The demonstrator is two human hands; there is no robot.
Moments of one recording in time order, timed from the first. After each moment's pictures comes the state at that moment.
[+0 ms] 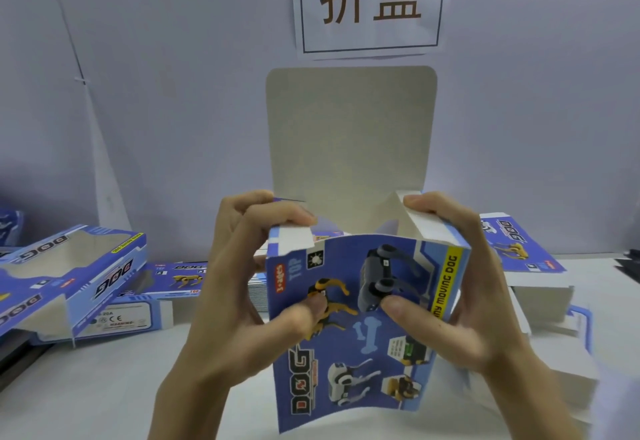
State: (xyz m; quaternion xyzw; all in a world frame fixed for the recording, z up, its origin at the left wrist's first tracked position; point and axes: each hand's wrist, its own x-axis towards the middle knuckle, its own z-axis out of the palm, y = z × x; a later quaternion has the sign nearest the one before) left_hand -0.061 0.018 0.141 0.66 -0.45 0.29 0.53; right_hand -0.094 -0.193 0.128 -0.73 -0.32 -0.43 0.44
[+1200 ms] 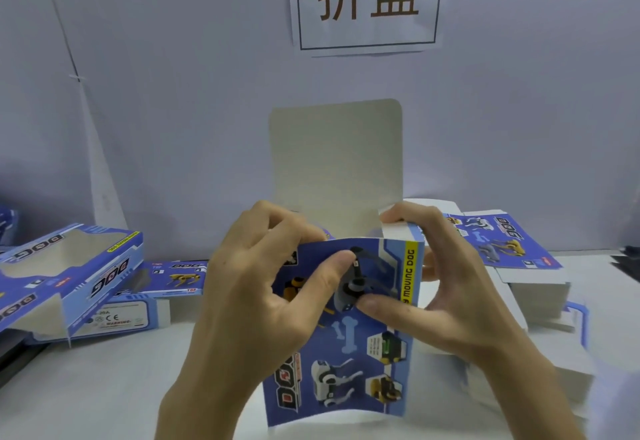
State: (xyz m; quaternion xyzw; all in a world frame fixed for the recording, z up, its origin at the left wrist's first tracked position) left_hand -0.067 0.002 0.144 0.71 -0.37 0.47 0.37; right_hand -0.092 -0.193 0.128 -0.81 -0.24 -0.35 0.41
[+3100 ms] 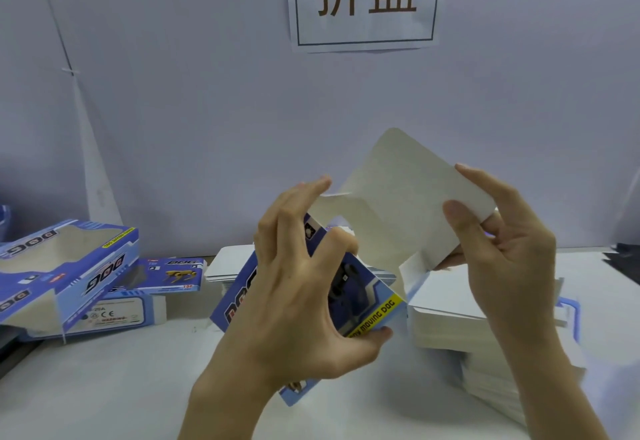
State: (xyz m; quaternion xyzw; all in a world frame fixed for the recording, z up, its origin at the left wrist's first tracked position) left_hand -0.057 -0.016 0.124 0.78 -0.41 0.39 0.26; right_hand -0.086 -0.216 0.128 -0.68 -0.08 -0.53 0.50
